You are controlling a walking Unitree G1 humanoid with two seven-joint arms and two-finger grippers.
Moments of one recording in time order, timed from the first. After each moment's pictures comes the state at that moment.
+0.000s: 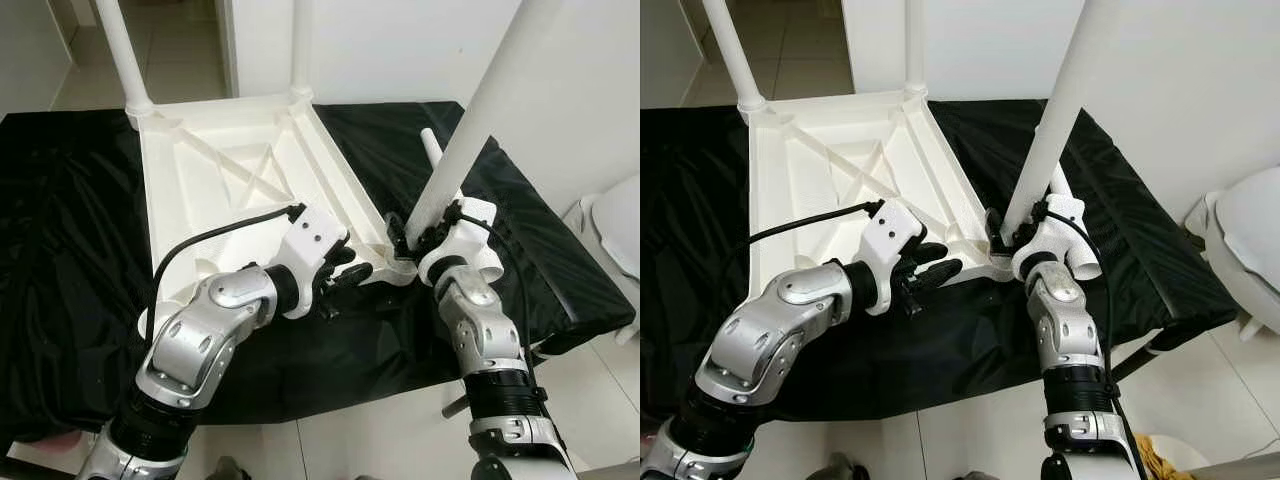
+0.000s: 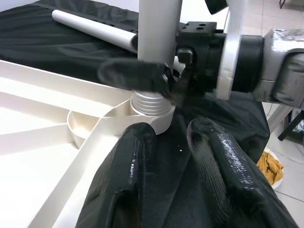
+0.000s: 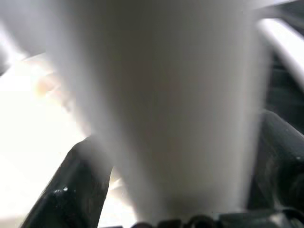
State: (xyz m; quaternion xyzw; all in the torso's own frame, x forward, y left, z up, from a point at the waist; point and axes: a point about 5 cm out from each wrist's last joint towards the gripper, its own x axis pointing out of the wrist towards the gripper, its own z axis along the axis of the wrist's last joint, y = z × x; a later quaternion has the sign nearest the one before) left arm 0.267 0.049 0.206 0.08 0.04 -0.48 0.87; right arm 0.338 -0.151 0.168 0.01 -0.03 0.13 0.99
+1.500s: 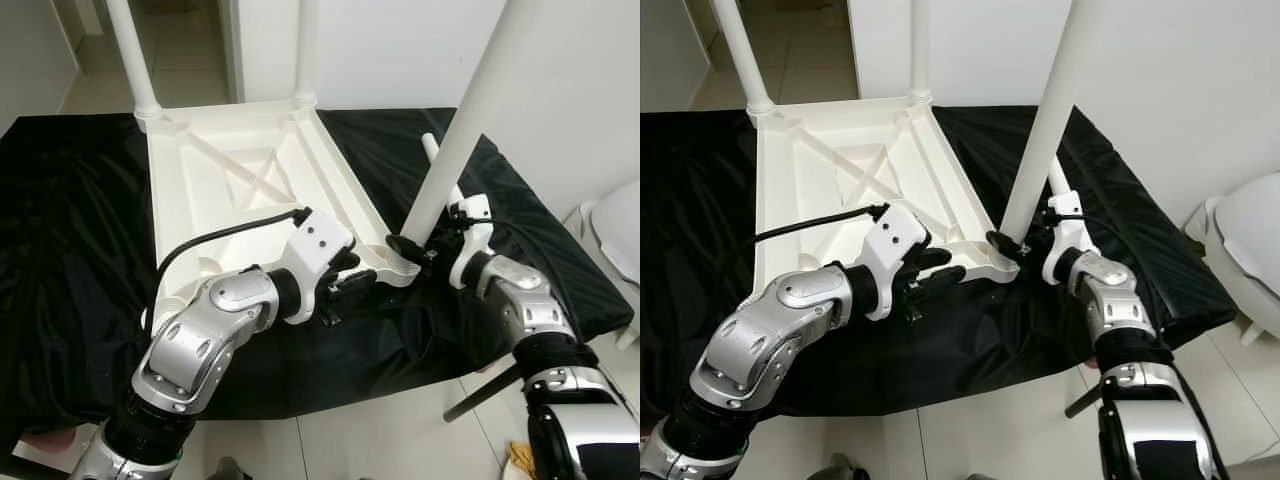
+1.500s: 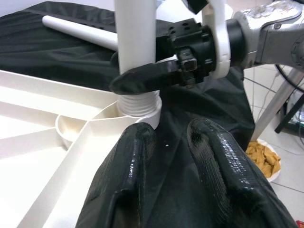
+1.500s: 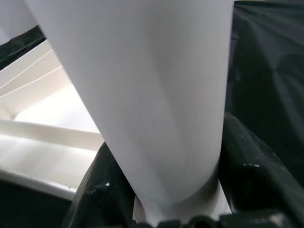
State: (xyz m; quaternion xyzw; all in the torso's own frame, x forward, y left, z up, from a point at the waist) left arm 0.260 0.046 0.208 0.10 0.05 -0.50 0.86; right arm 0.357 -0.187 0.157 -0.06 0.01 0.30 0.95
